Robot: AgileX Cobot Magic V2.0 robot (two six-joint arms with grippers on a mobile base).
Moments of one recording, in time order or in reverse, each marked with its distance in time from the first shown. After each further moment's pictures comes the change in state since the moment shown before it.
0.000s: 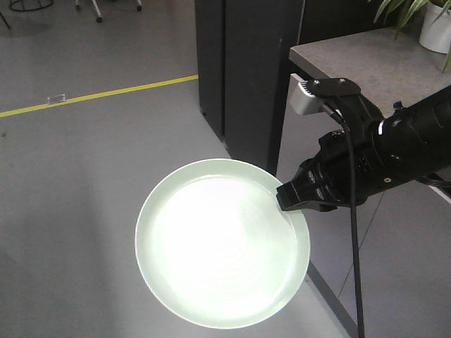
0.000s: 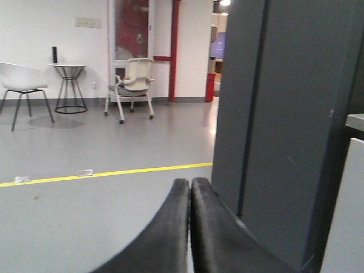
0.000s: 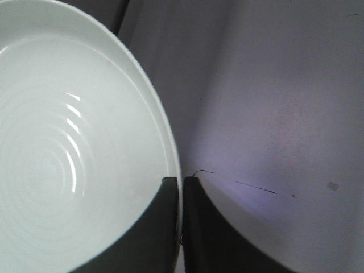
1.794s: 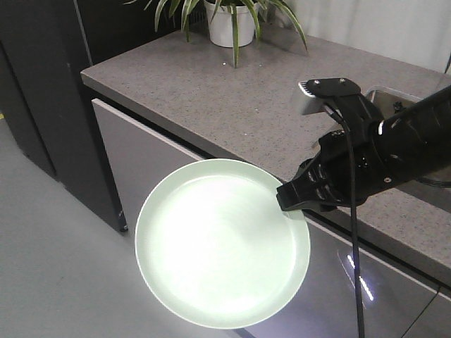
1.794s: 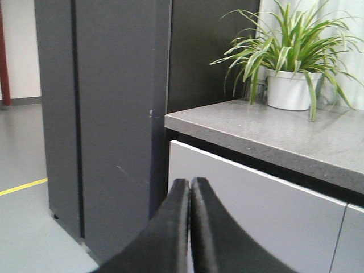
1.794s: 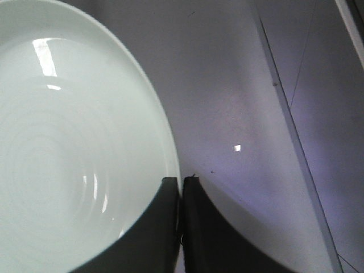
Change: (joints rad) left arm 0.000 0.000 0.000 0.000 0.000 0.000; right arm 0.000 0.000 0.000 0.000 0.000 0.000
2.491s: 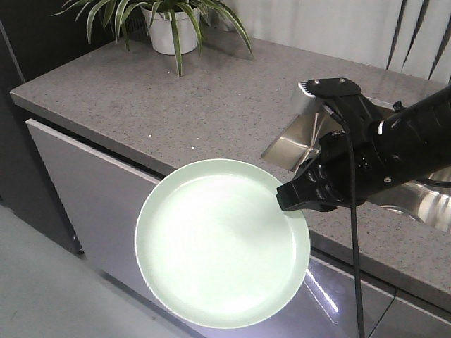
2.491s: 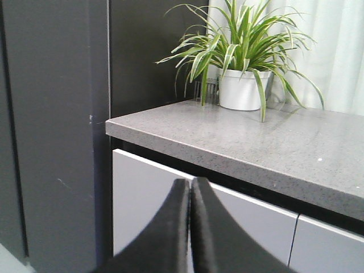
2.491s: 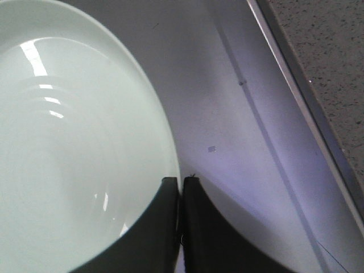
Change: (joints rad) left arm 0.000 0.000 0.000 0.000 0.000 0.000; right arm 0.000 0.000 0.000 0.000 0.000 0.000
